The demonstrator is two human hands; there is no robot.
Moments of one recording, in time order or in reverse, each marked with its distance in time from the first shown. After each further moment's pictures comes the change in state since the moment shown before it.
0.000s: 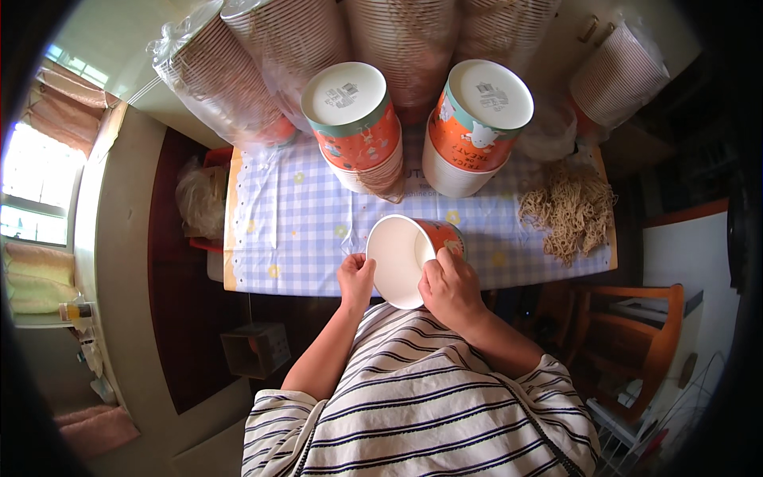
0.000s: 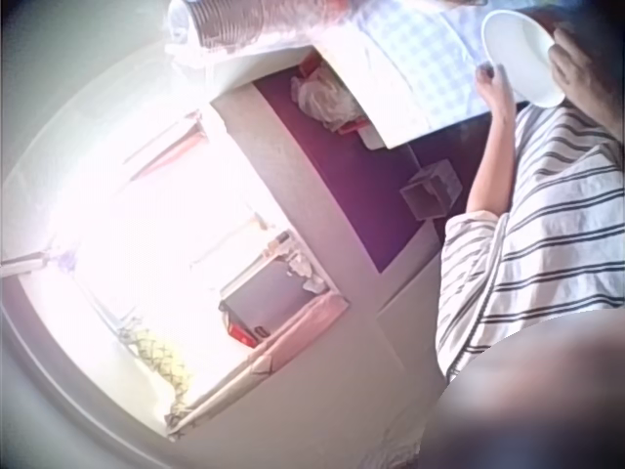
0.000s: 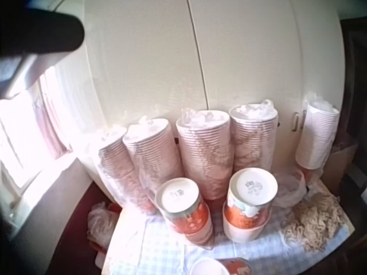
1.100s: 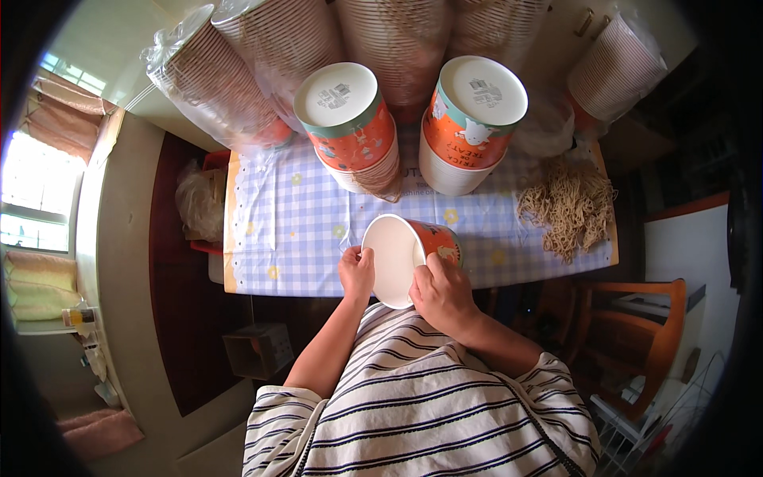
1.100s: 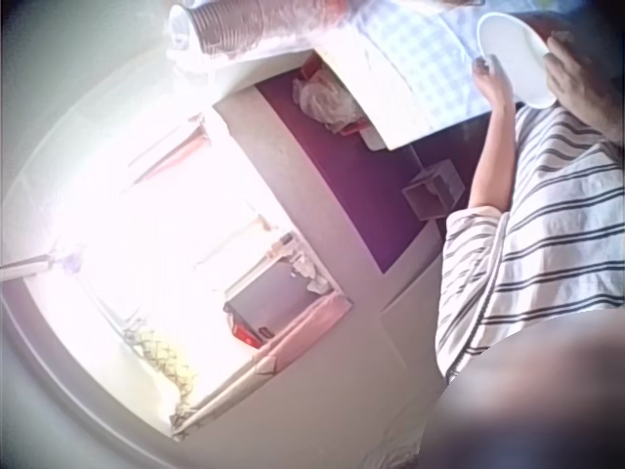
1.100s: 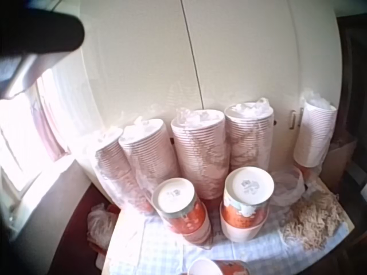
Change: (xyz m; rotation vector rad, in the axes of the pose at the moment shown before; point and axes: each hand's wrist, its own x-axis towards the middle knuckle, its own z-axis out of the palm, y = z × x) left_hand 0.012 0.004 0.015 0.216 0.155 0.071; right_hand -0.003 -0.007 0.001 0.005 -0.025 -0.042
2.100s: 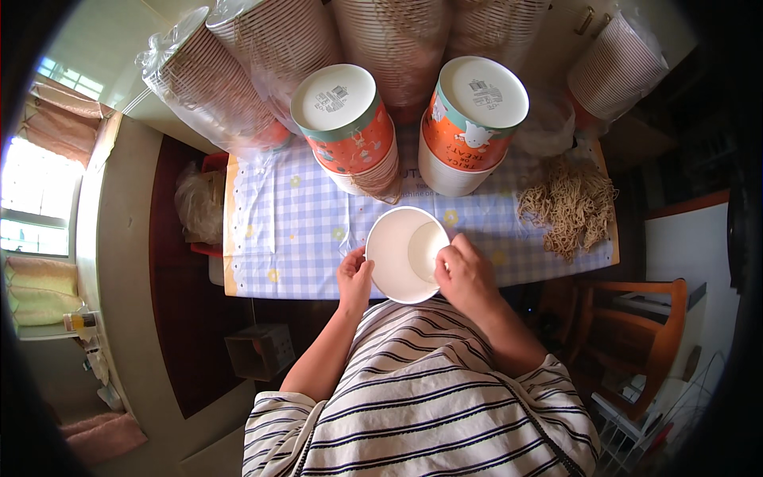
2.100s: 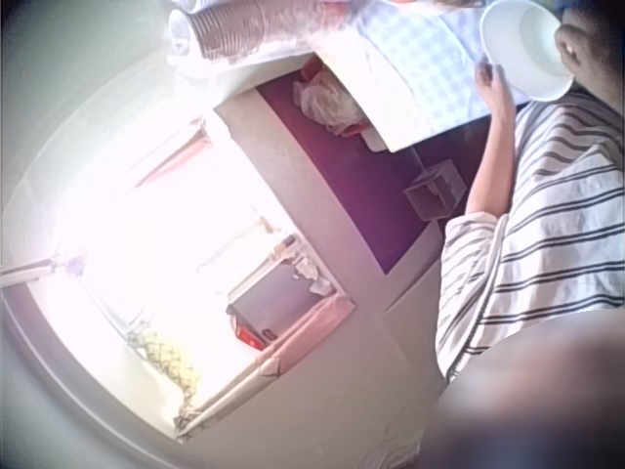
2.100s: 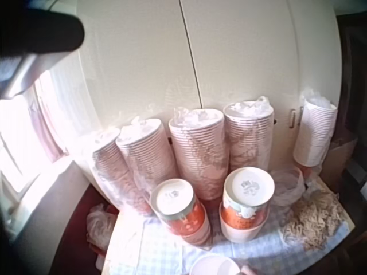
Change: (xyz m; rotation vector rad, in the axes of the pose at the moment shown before) left_hand -0.011 0.005 -0.013 -0.428 -0.260 -0.017; right_hand 0.008 0.037 -0.011 0.136 0.010 0.199
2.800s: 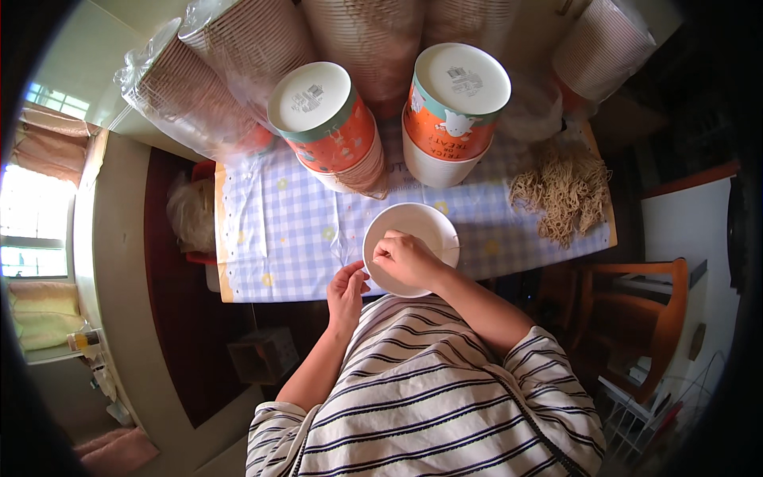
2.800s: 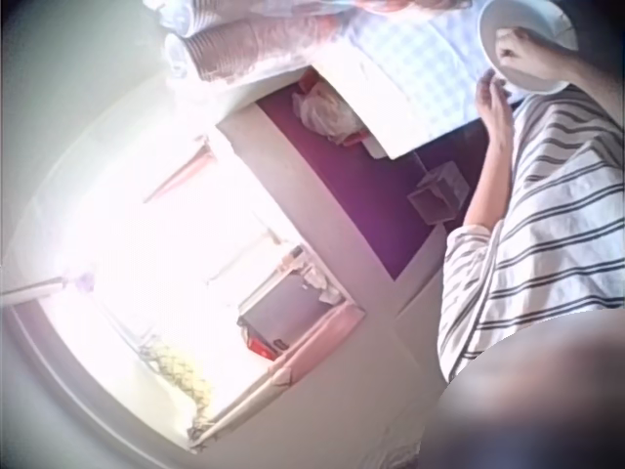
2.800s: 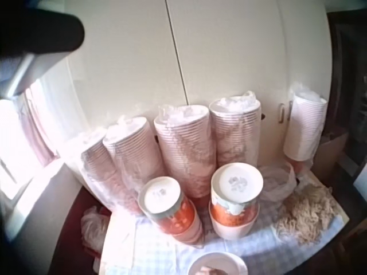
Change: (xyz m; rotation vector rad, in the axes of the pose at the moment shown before) left_hand -0.035 0.018 -0.013 0.041 -0.125 -0.073; right_hand 0.029 0.004 0.077 0.480 -0.376 0.059
